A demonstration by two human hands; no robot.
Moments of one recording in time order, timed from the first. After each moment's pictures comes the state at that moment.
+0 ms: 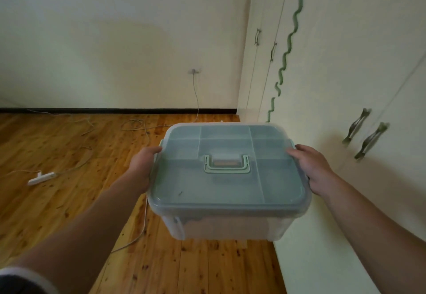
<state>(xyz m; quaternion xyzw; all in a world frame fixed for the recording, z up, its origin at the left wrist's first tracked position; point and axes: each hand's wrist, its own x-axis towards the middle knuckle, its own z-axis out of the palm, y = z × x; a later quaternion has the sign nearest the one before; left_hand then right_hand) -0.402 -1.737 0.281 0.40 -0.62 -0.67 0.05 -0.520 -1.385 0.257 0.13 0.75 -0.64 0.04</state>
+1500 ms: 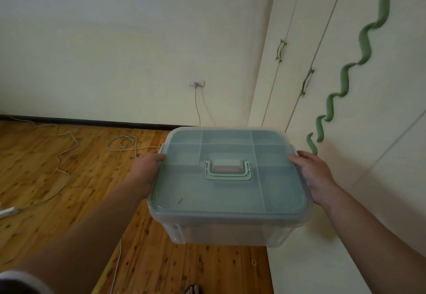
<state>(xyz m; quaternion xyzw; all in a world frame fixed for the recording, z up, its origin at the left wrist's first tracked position) -0.873 -1.830 0.244 0.40 -0.64 -0.65 0.07 -1.001 -1.479 0.239 0.13 0.74 -0.66 0.06</state>
